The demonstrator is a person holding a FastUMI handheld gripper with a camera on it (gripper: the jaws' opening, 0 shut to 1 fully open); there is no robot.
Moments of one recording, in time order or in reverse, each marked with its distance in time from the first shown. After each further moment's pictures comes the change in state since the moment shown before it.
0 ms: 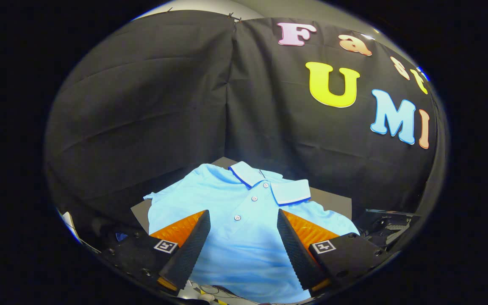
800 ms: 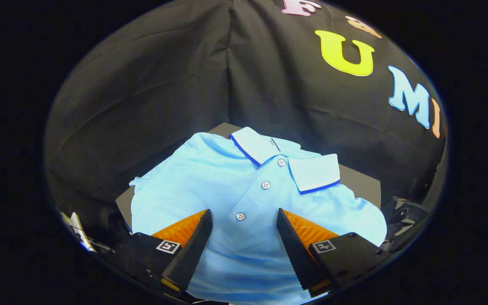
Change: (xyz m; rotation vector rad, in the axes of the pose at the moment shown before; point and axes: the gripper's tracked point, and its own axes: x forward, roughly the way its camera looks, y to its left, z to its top) arm 0.054 0.006 -0.034 0.044 0.251 0.053
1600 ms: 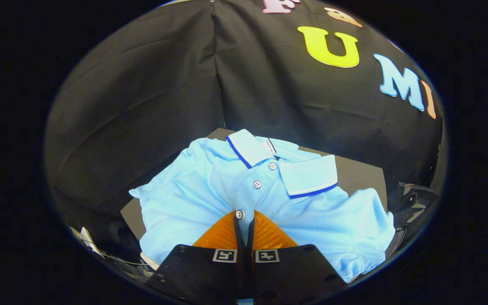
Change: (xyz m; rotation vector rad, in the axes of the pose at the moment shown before) arm 0.002 0.000 0.004 0.099 -0.070 0.005
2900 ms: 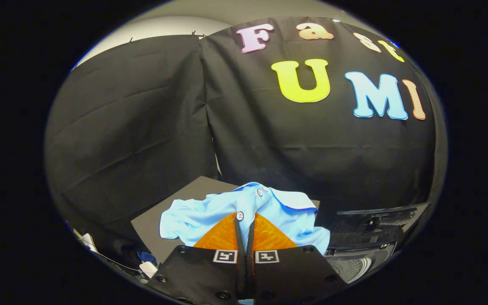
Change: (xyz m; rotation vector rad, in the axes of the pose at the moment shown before) arm -0.103 -0.118 0.043 0.046 -0.309 0.034
